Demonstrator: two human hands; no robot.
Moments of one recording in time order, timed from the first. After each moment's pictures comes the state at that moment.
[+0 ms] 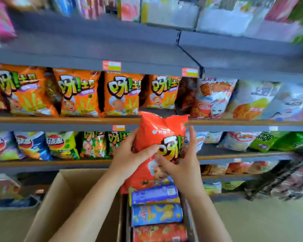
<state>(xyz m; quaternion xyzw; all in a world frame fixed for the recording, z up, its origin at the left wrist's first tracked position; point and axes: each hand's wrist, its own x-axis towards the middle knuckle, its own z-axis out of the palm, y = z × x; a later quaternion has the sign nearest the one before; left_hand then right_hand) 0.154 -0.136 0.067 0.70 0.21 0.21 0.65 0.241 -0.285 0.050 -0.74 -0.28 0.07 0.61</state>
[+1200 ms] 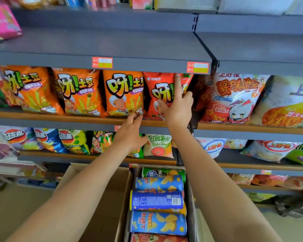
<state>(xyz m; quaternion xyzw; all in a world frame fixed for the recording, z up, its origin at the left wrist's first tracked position) 0.271 -0.058 0.024 0.93 0.32 0.06 0.18 0.419 -0.139 0.057 -0.87 -0.28 -0.16 0.38</state>
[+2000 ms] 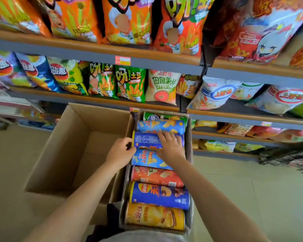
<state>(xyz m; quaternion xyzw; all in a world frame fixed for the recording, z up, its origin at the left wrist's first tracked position) 0.118 -0.161 -0.165 0.77 0.46 -0.04 0.44 0.285 -0.292 -0.183 -0.86 -0.47 0.21 0.00</state>
